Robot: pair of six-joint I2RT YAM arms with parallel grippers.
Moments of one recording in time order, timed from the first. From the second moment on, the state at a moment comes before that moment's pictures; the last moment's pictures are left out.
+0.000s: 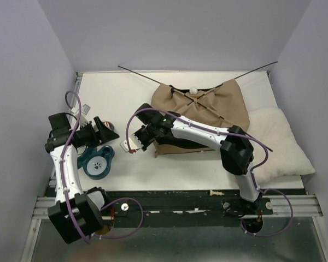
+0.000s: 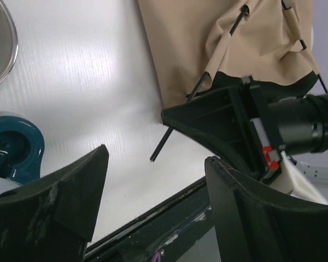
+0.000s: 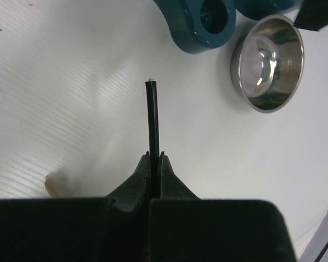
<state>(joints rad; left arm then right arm) 0.40 1.08 0.91 -0.86 0.93 -0.07 1.01 2.07 1.74 -0.61 -0.46 -1.32</state>
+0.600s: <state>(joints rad) 0.26 0.77 0.40 0.24 1.04 -0.29 0.75 1.99 2.14 -0.62 -0.54 -1.15</state>
